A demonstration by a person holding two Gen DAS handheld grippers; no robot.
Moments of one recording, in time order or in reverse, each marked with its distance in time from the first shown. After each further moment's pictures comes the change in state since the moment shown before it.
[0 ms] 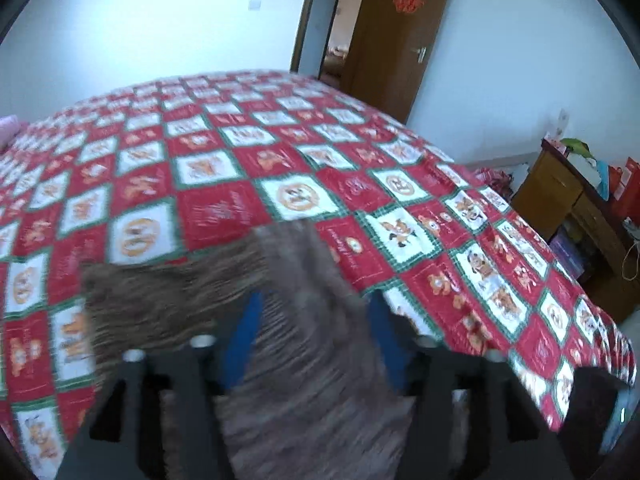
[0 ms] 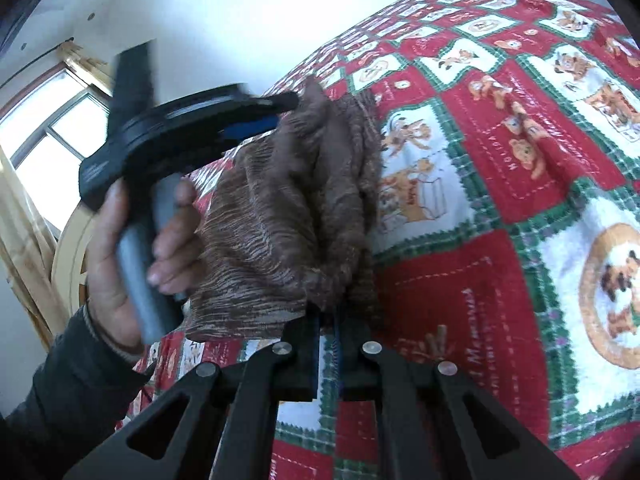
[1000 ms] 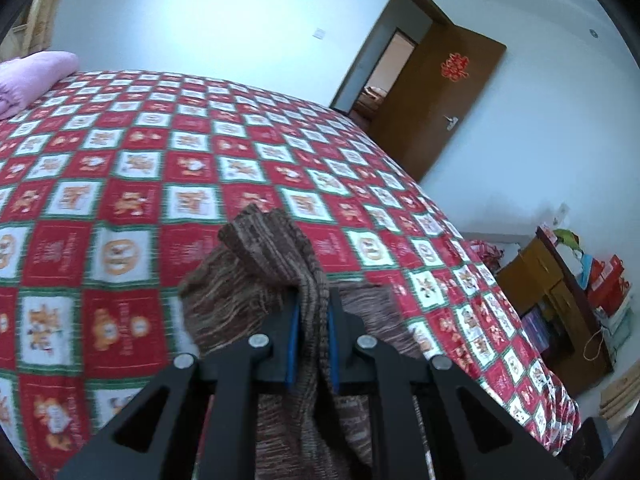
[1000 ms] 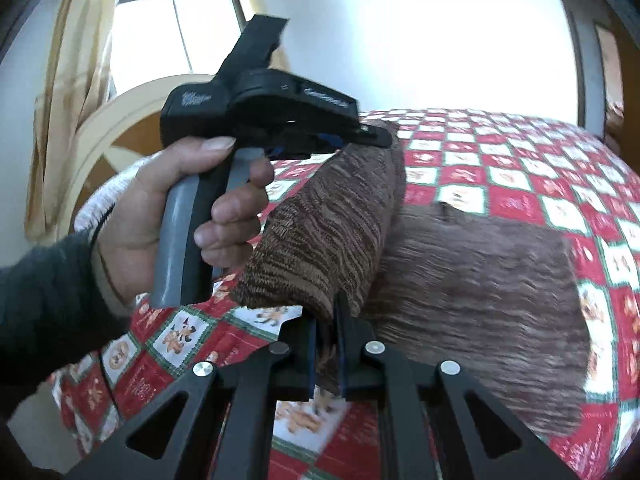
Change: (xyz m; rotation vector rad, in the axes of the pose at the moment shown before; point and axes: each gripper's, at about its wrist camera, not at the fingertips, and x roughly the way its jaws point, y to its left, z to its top) left arm -0.079 0.129 0.011 -0.257 -0.075 -0.085; right arm 0.044 0.203 -0.020 -0.556 -0.049 0.004
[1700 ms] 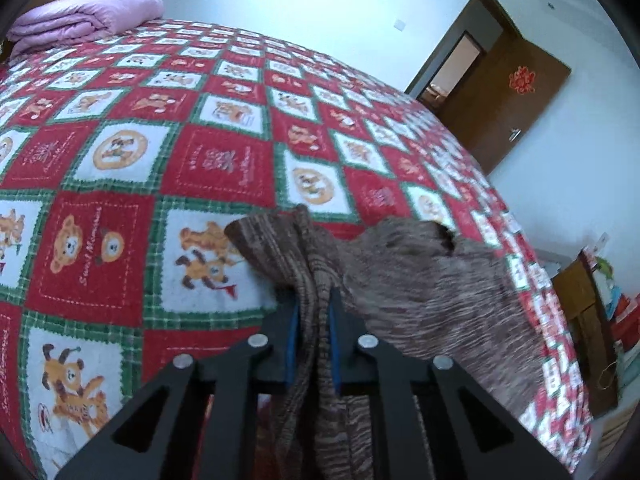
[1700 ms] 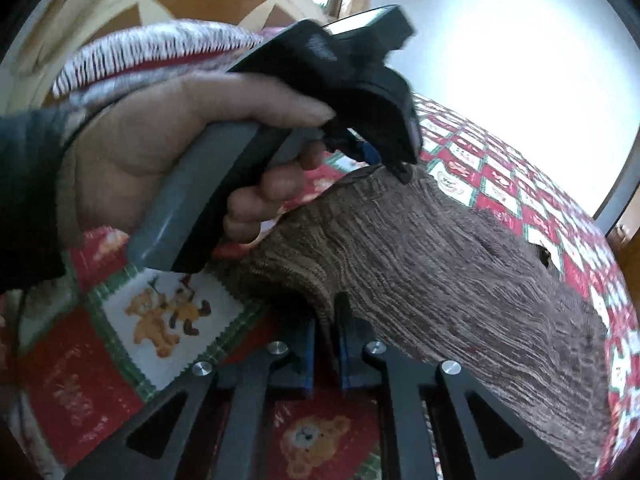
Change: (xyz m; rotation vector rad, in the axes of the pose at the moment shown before) left arm -0.041 0.170 -0.051 -0.168 0.051 0.143; right arm 0.132 0.139 -0.024 -0.438 0.150 -0.135
